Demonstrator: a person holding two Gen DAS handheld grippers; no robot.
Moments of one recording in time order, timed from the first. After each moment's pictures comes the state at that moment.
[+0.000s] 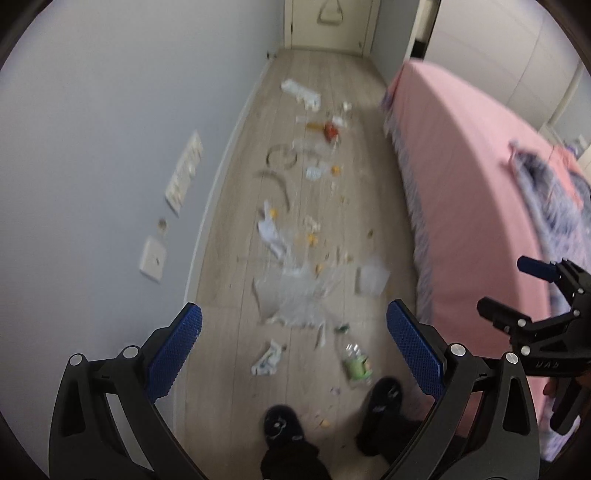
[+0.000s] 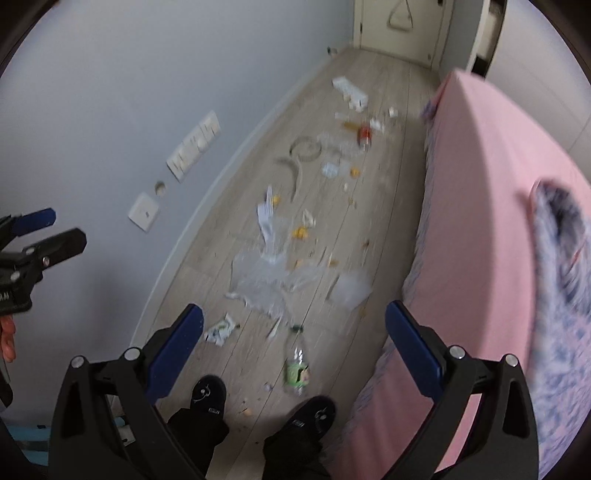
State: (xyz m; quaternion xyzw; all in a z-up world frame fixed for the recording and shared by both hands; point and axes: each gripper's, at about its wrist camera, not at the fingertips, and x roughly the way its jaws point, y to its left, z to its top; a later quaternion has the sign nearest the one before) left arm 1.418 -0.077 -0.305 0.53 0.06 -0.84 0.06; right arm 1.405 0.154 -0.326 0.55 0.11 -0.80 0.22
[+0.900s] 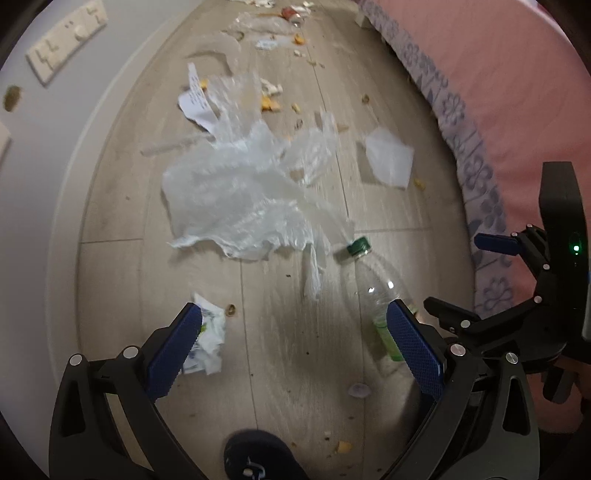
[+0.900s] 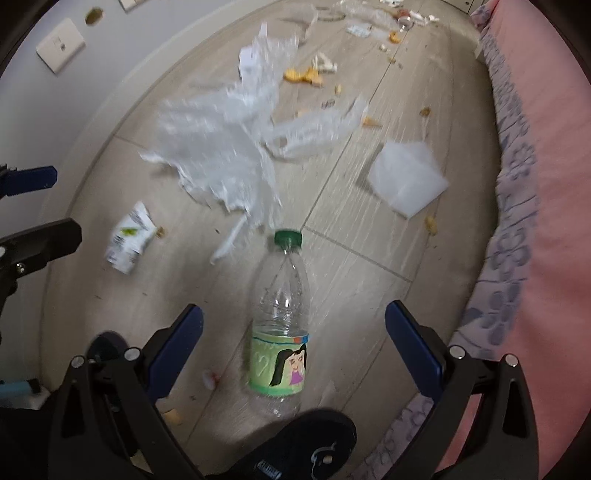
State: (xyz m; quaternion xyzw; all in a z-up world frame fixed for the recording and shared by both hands) left arm 1.422 -0.021 -0.721 0.60 0.05 -0.80 -0.03; right arm 1.419 0.157 -0.741 0.60 0.19 -0.74 0.23
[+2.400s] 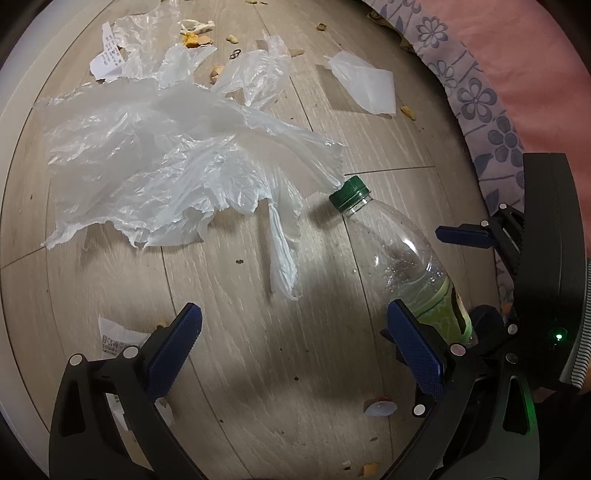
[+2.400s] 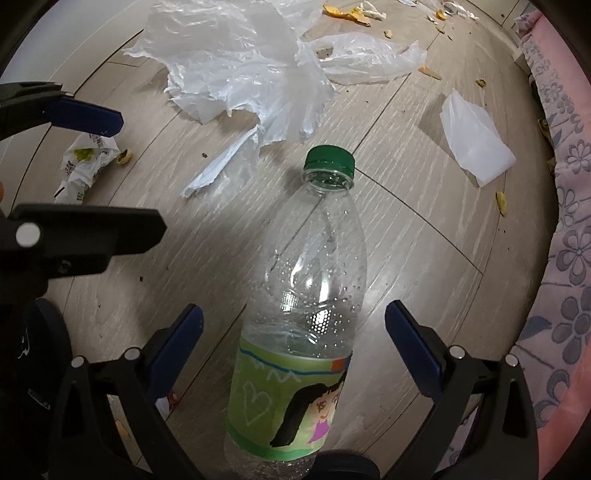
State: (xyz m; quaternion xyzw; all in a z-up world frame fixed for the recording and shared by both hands) left arm 1.398 0.009 -0.841 0.63 0.03 -0.77 -0.14; right arm 1.450 0.134 -0.849 0.60 0.25 -0.72 0.25
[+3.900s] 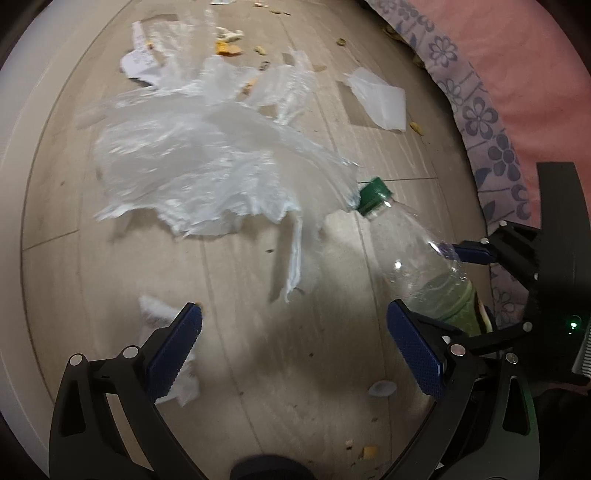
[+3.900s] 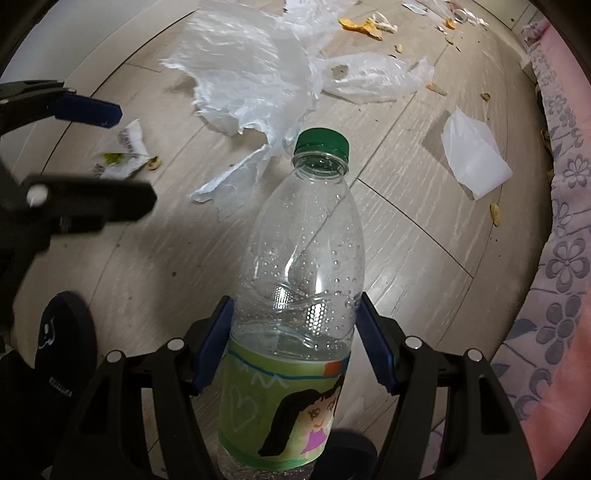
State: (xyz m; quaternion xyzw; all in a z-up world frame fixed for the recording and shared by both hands) left arm 1.413 -0.021 -0.803 0.63 0.04 -0.77 -0.10; right arm 1.444 0.140 -0.822 0.61 0.26 -0.70 0.27
